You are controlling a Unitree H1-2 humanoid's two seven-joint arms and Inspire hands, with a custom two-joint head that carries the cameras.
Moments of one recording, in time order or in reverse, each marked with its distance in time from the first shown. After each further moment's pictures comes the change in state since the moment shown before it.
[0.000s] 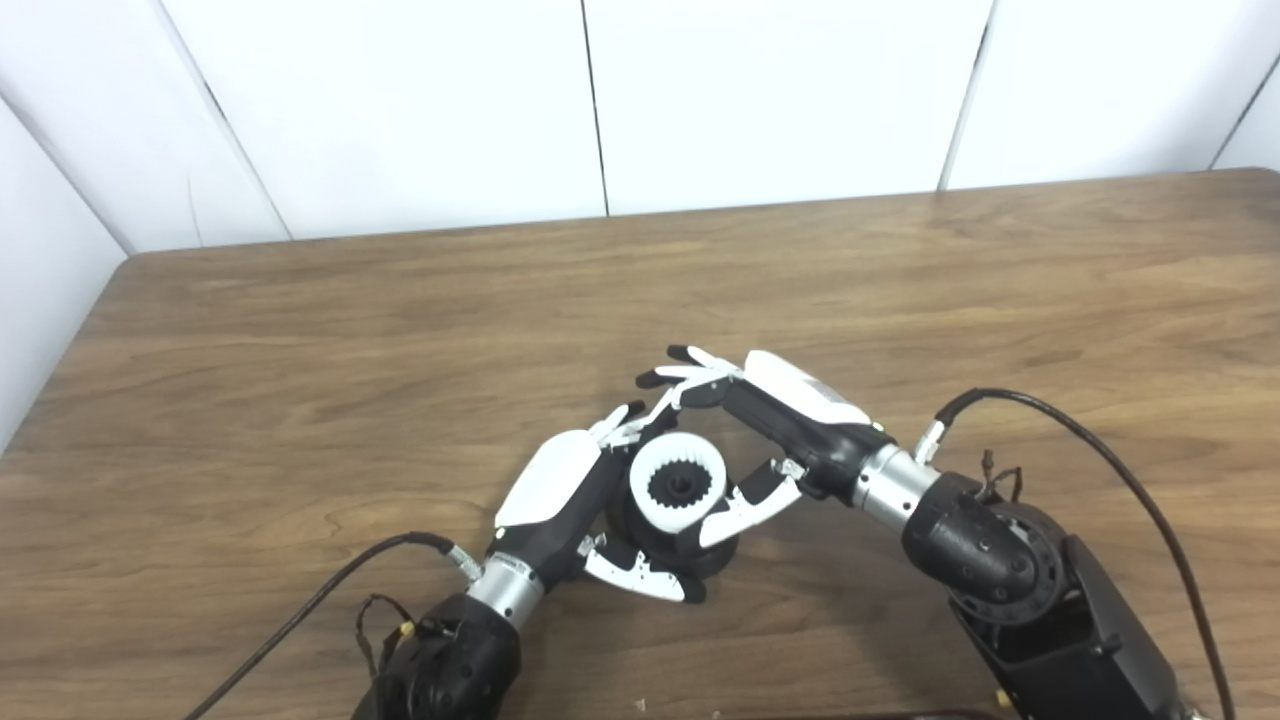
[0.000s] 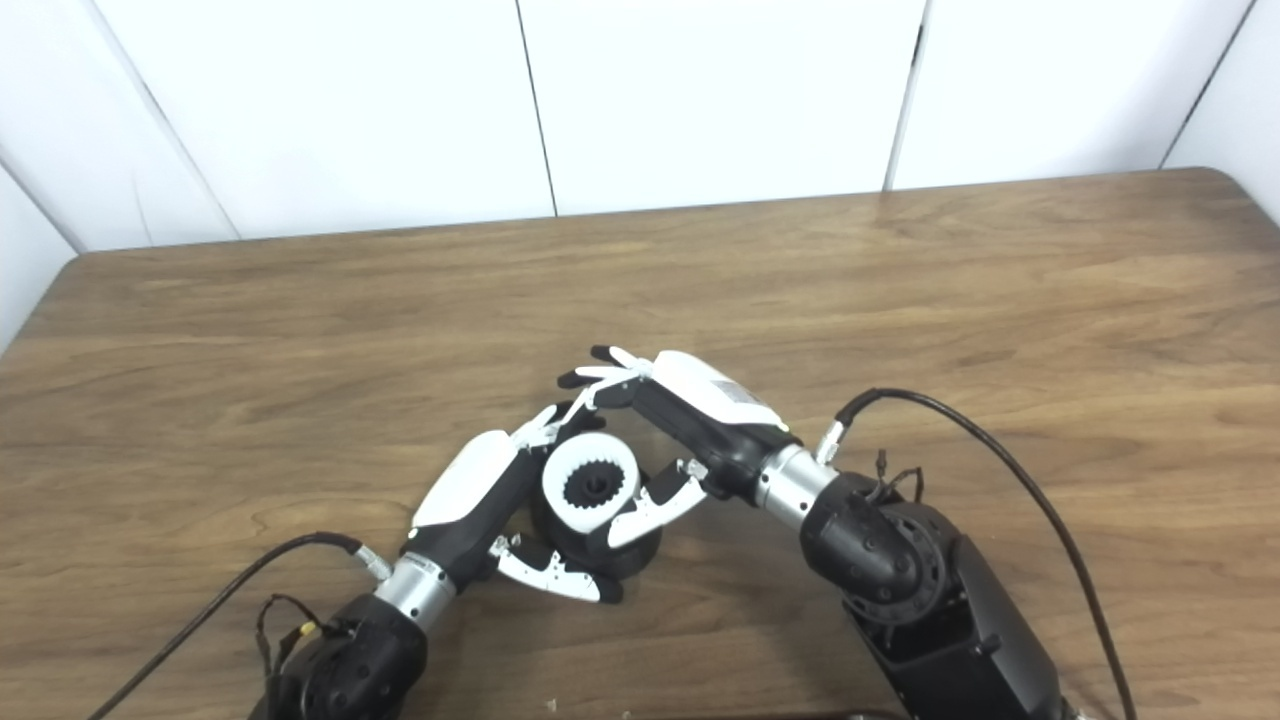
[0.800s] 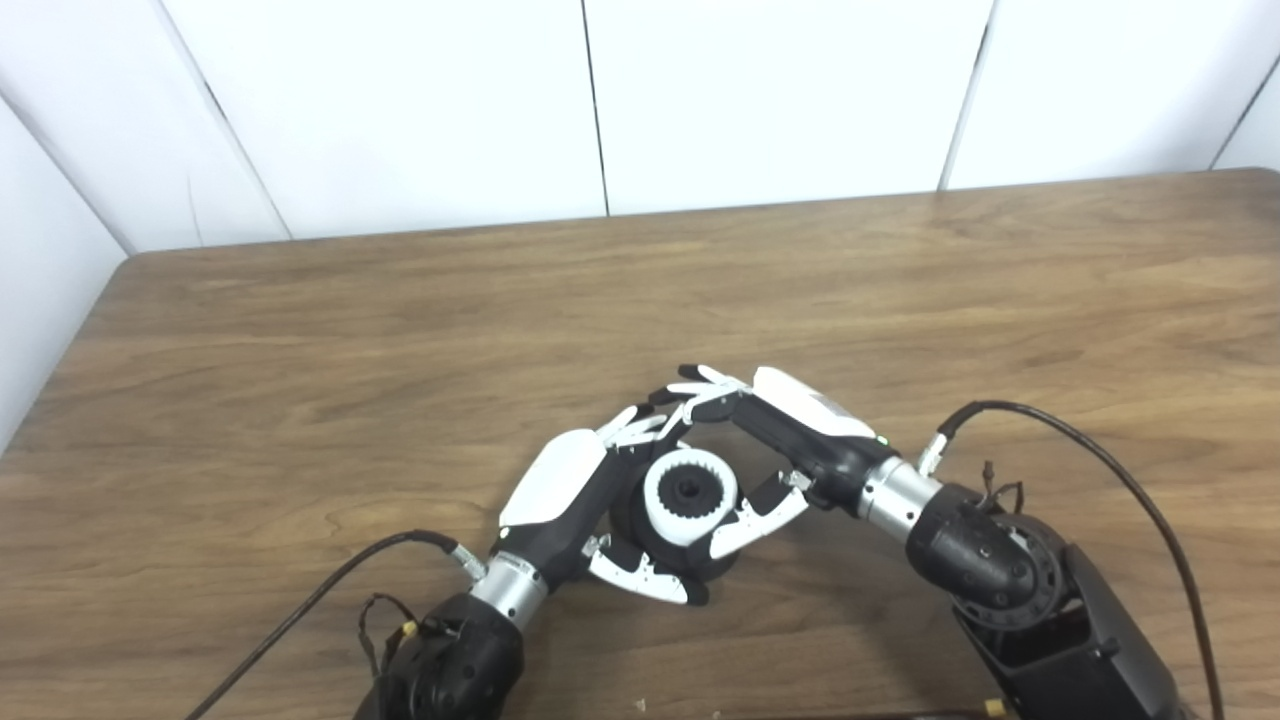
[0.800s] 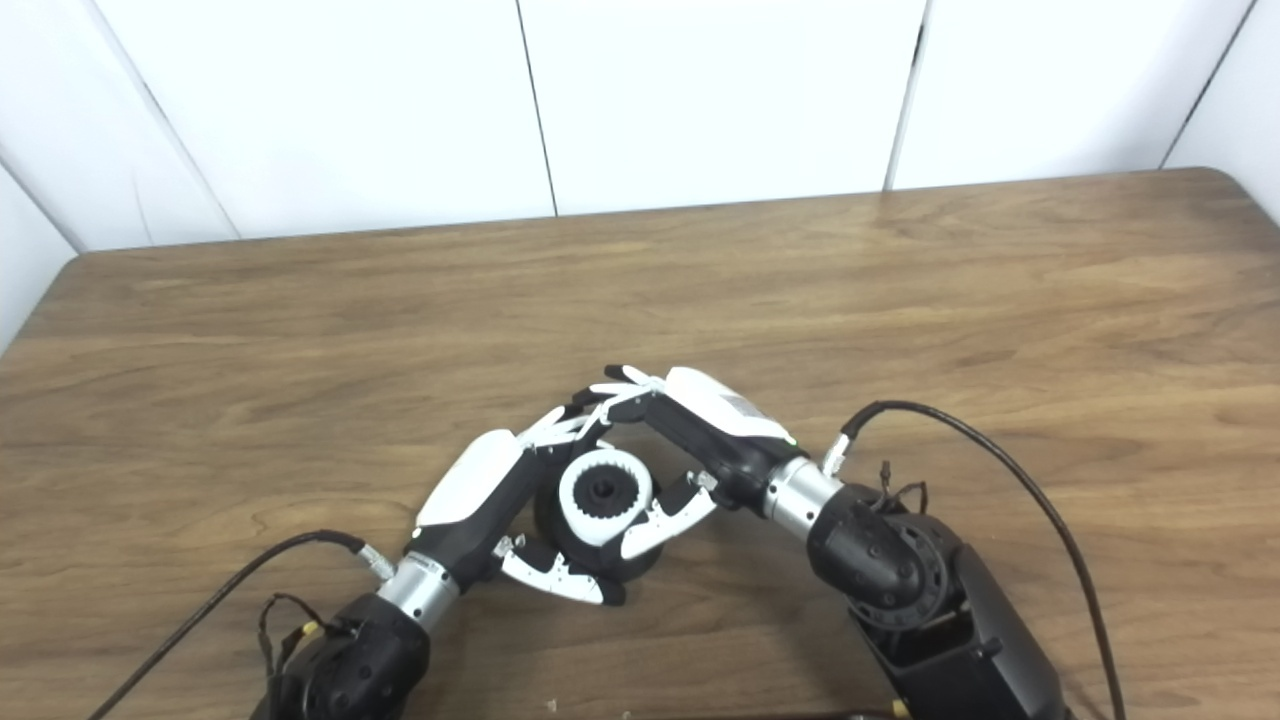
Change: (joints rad) left arm 0.000 -0.003 -0.001 -0.004 0.004 -0.009 -0.004; right arm 0.015 -0.003 -0.005 0.052 0.006 -0.040 -0.012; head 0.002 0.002
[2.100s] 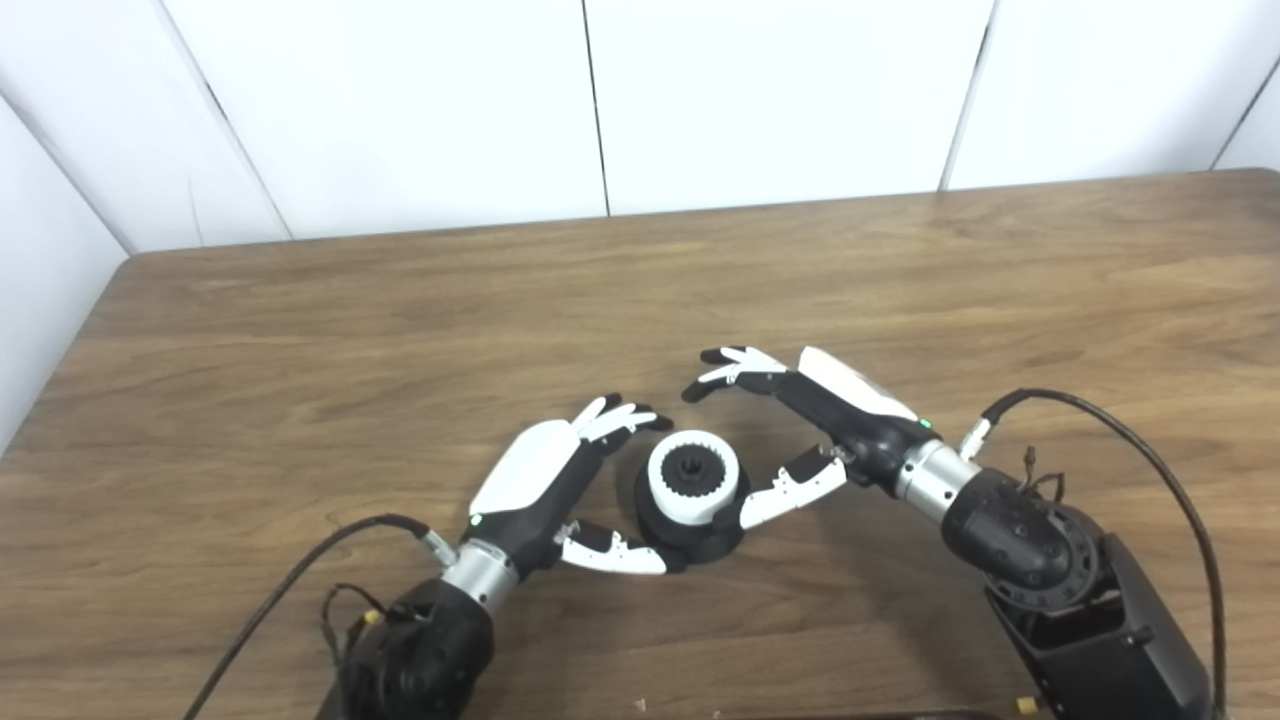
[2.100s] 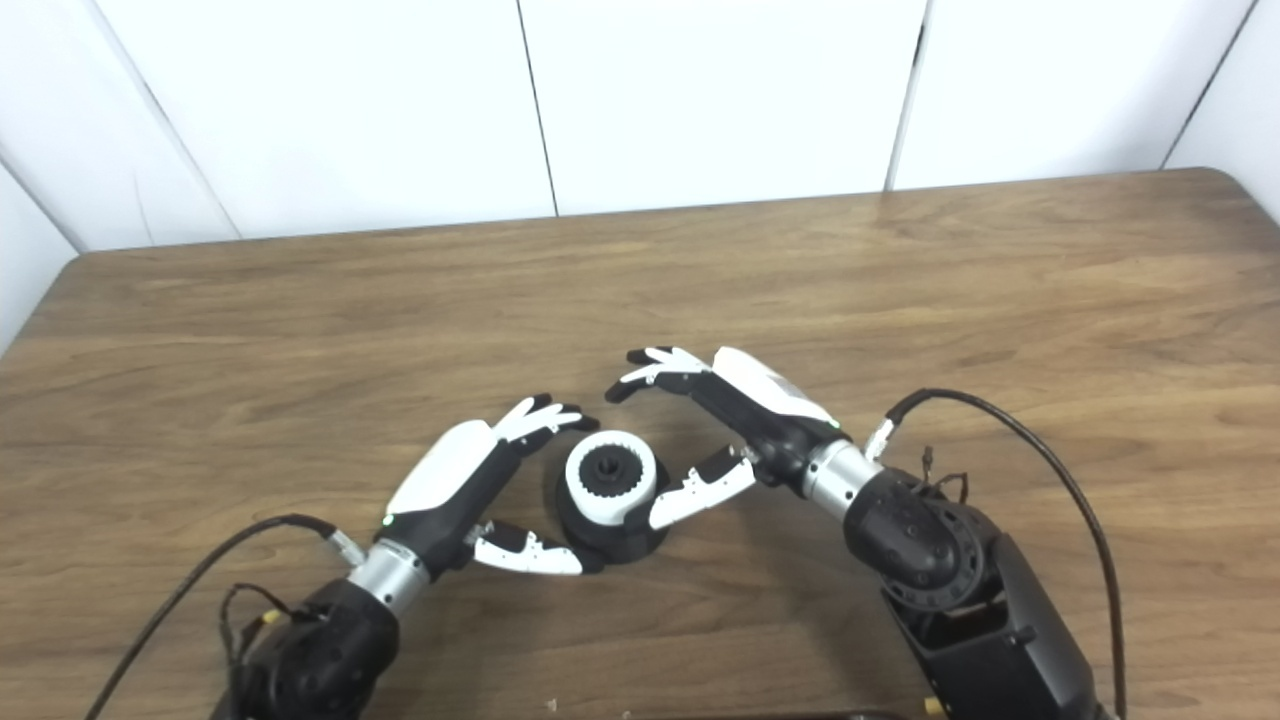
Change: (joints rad) left arm -0.005 0.040 0.069 -0.070 0.004 0.100 -0.113; right arm -0.007 -0.021 -0.080 0.007 0.022 0.045 0.009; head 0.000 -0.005
